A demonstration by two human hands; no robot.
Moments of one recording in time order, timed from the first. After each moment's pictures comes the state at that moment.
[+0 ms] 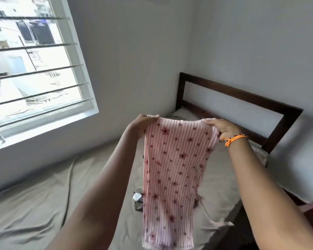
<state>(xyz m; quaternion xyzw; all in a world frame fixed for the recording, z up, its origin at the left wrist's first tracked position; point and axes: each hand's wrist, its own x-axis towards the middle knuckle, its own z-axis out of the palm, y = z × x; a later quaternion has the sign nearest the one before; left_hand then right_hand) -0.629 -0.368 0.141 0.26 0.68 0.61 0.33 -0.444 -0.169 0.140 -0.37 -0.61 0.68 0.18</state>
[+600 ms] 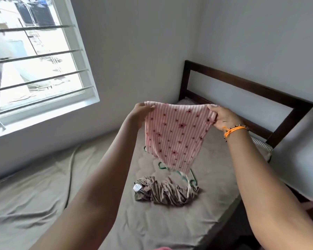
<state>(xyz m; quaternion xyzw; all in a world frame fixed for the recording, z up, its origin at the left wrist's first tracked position) -0.647 -0.360 0.132 0.20 0.69 0.62 0.32 -0.472 -0.150 0.122 -0.35 -0.53 0.73 0.25</state>
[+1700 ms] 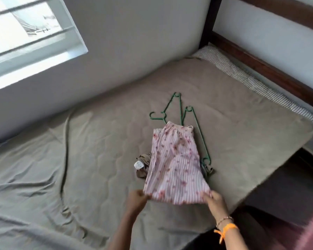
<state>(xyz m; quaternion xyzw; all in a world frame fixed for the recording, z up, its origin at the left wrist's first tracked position) -0.539 -0.459 -0.172 -0.01 0.84 0.35 0.41 -0.369 -0.254 -0.221 -0.54 -0.61 0.58 0.03</state>
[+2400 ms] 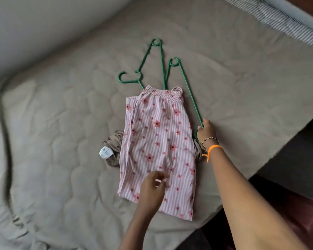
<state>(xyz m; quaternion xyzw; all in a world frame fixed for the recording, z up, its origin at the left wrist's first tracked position) -0.490 -0.359 -0.273 0.09 0.83 0.38 0.40 -0.485 -0.105 -0.361 -0.57 -0.72 0.40 0.01</state>
